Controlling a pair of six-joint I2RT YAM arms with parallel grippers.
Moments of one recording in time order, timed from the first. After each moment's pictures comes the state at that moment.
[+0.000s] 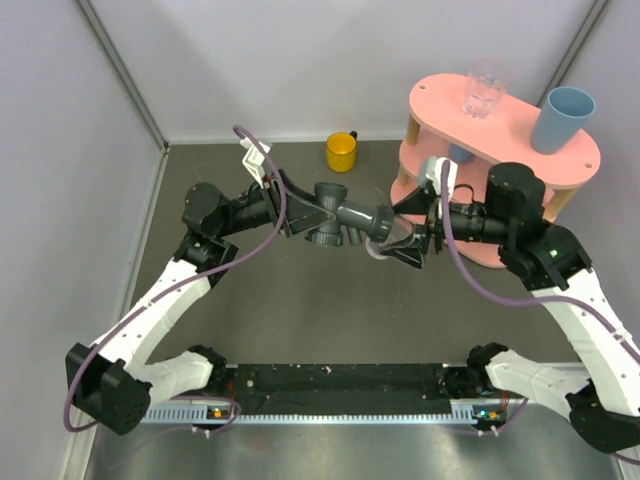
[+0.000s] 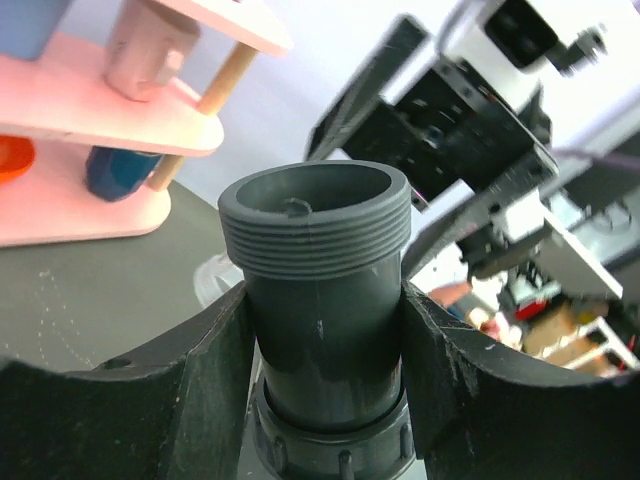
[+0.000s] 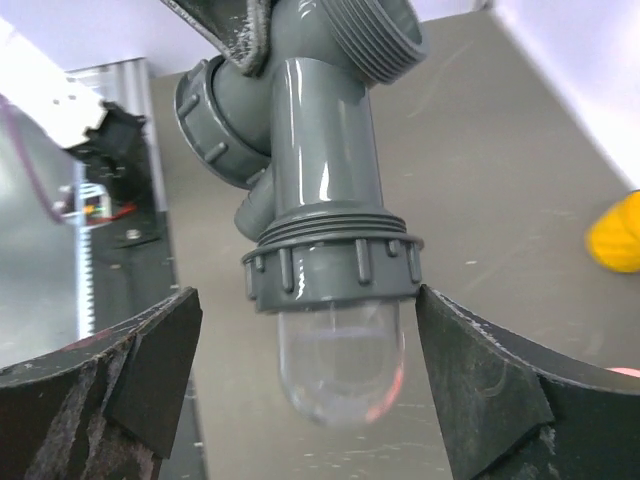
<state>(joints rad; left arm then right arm) -0.46 1.11 0.96 0.51 0.92 -0.92 0.54 1.00 1.35 -0.66 -0.74 -0.20</state>
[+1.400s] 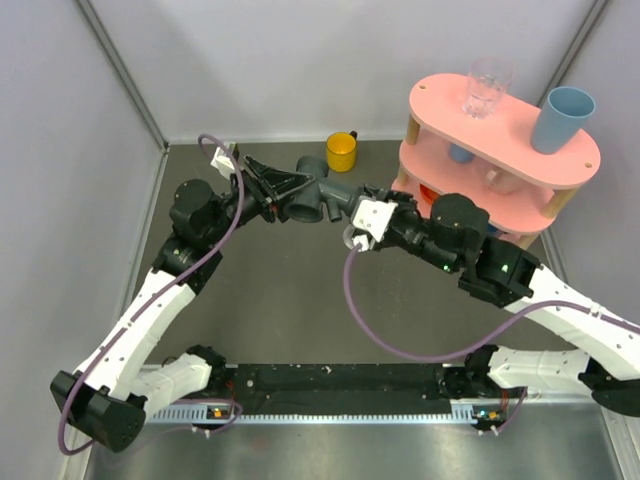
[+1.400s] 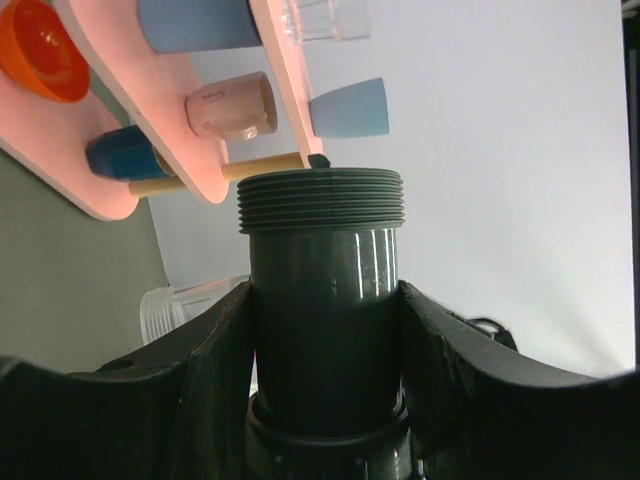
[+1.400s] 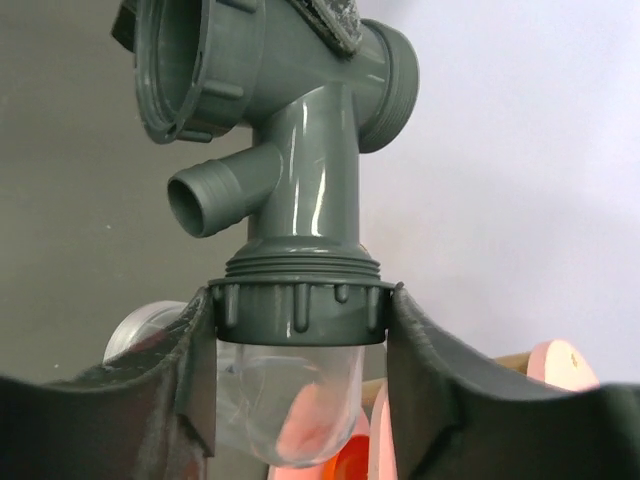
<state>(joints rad) -0.45 1.00 1.03 0.06 0.46 -1.45 1.04 1.04 1.25 -0.33 0.16 -0.77</state>
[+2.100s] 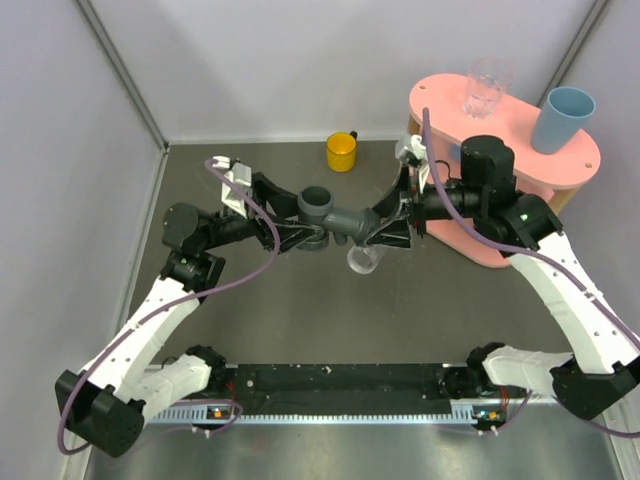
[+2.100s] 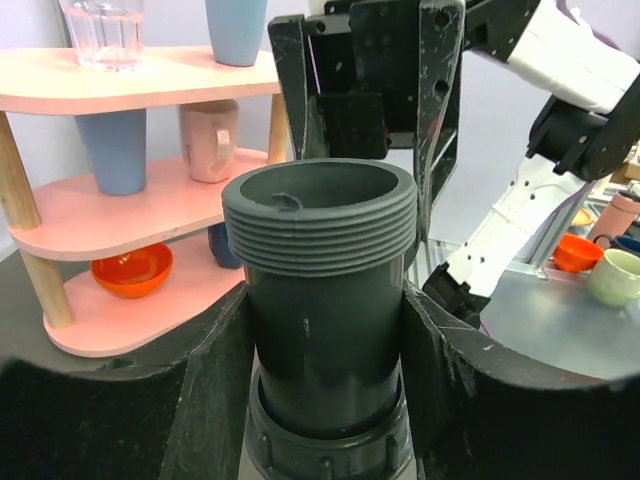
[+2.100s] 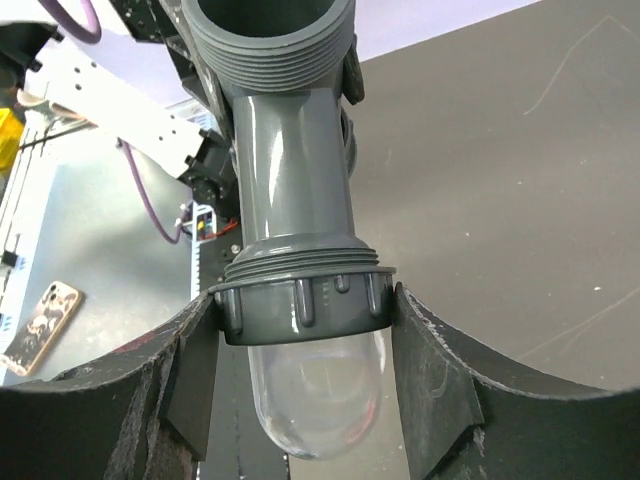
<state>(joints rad) -0.44 0.97 0.86 0.55 0.93 -0.52 0.54 1.18 1.46 -0.64 -0.92 -0.06</state>
